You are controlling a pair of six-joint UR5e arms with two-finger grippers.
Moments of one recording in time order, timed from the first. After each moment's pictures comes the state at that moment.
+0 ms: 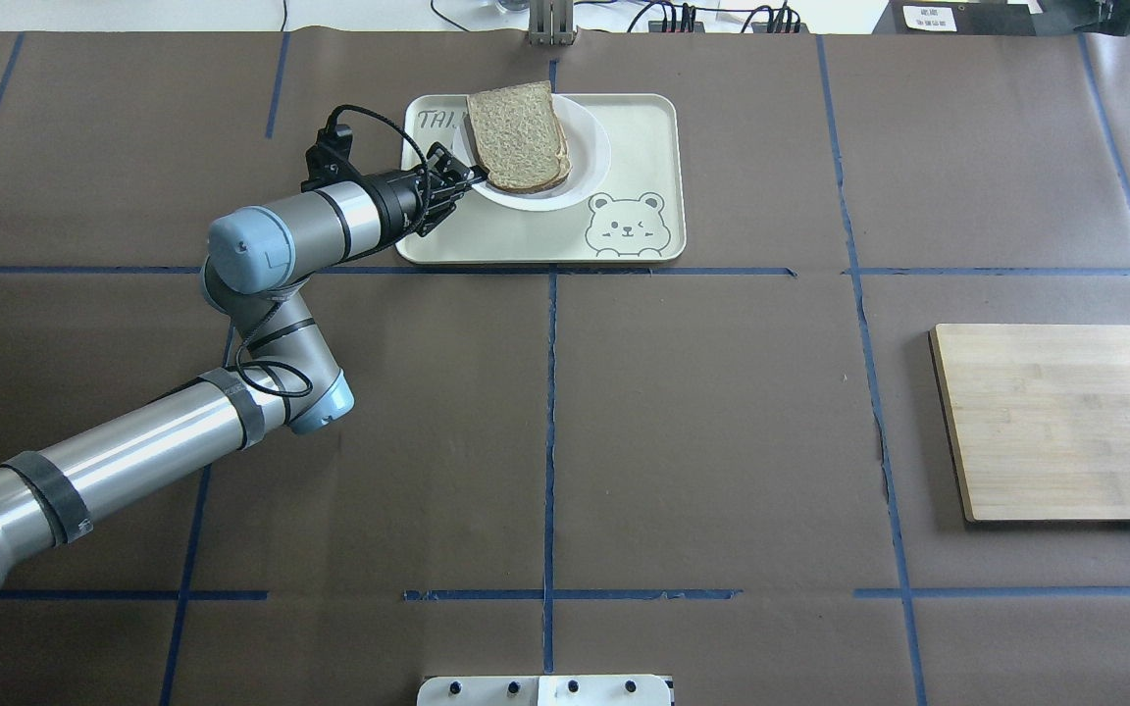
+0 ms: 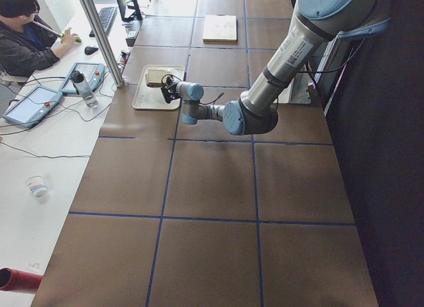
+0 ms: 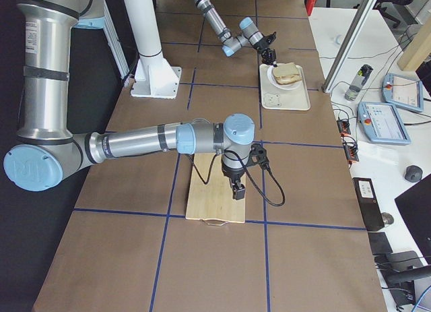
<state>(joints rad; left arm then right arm) -0.67 -2.42 -0.72 -3.25 -1.55 -2.03 1.49 -1.68 1.87 -1.70 2.31 -0.27</state>
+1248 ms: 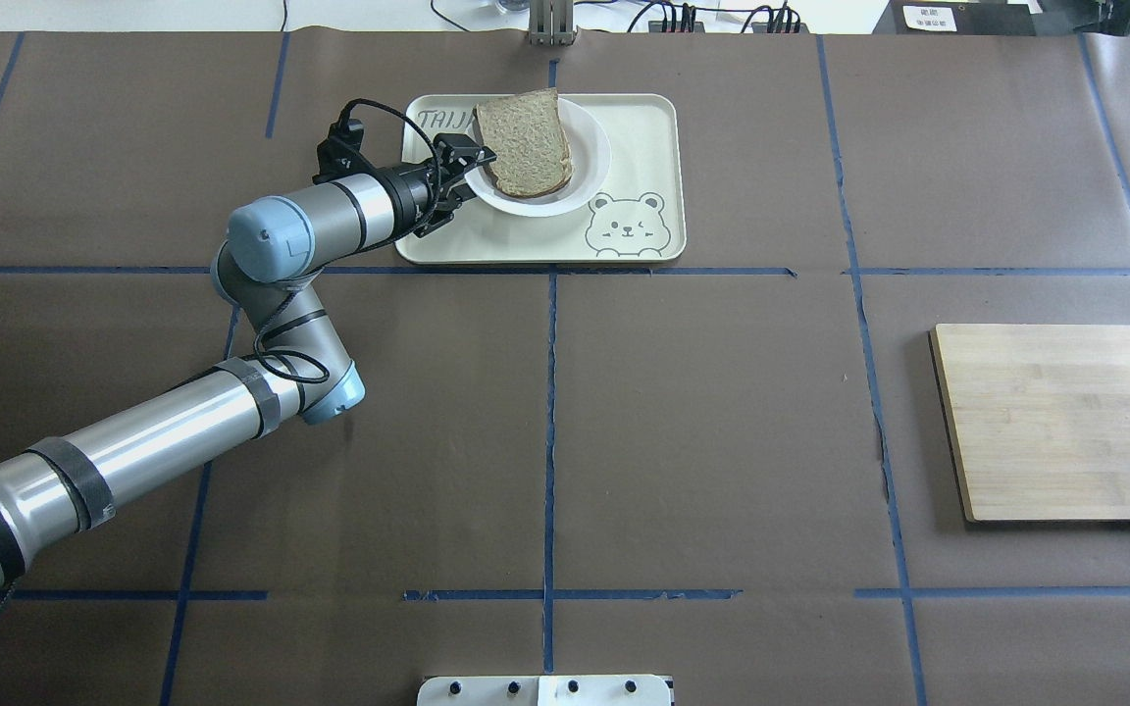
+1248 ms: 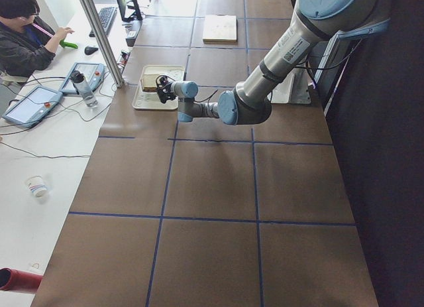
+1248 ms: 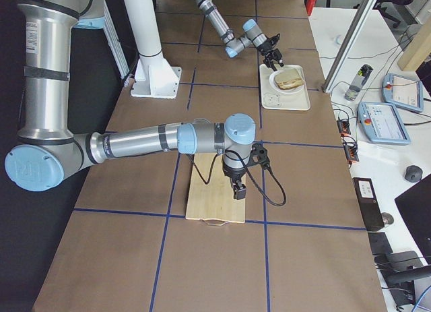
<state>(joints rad) -0.70 -2.43 -0.67 -3.25 -1.57 -2.03 1.49 -1.68 1.87 -1.70 2.31 -0.27</state>
